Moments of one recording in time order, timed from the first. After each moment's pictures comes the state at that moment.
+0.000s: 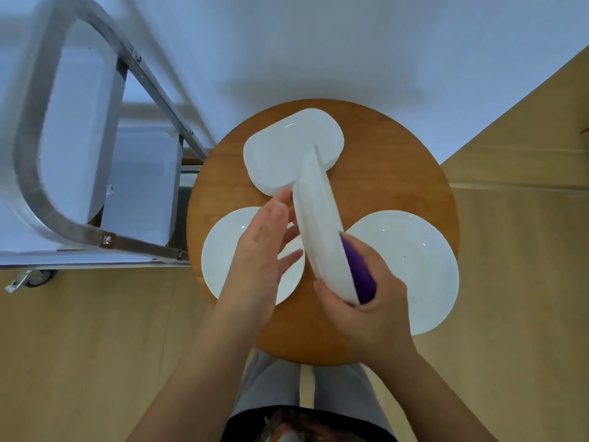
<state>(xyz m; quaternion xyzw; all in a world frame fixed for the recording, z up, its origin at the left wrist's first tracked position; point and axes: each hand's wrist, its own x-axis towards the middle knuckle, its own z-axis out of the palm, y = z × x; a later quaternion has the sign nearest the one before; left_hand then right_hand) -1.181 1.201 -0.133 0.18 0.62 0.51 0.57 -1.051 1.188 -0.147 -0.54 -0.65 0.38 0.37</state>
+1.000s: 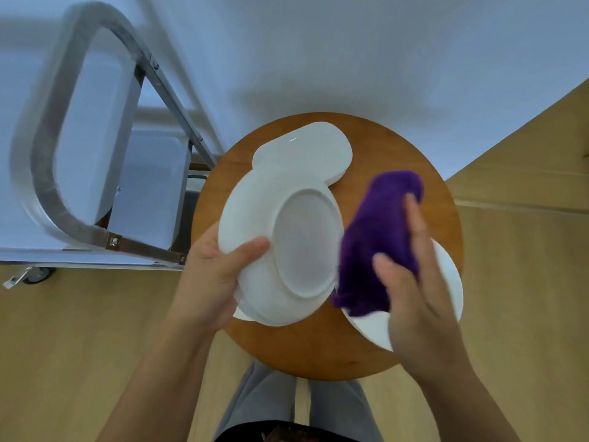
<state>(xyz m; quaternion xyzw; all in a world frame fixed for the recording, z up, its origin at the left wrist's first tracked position) -1.240 1.178 -0.146 0.20 0.55 0.56 0.59 -1.037 1.212 -0.103 -0.51 -0.53 0.59 0.35</state>
